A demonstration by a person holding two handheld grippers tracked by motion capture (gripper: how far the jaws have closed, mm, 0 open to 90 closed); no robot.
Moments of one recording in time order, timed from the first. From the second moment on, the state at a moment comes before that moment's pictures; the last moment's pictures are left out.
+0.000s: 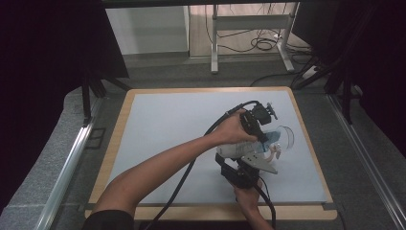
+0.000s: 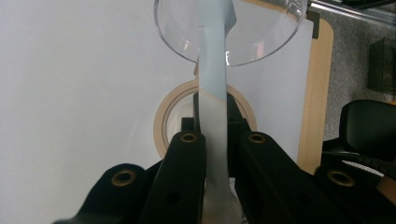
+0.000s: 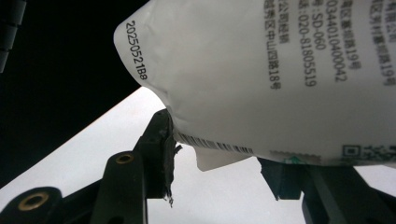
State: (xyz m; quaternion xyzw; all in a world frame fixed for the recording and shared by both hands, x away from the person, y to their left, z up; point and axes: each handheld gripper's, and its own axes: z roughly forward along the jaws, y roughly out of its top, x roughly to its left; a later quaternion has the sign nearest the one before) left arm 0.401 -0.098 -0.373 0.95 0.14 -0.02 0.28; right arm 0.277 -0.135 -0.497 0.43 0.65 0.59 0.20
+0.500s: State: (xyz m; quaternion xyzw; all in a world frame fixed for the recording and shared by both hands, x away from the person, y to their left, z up) left arm 0.402 -0.099 -0.371 0.95 0.14 -0.01 0.28; right arm 0.278 -0.134 -0.495 0.44 0.65 0.59 0.20
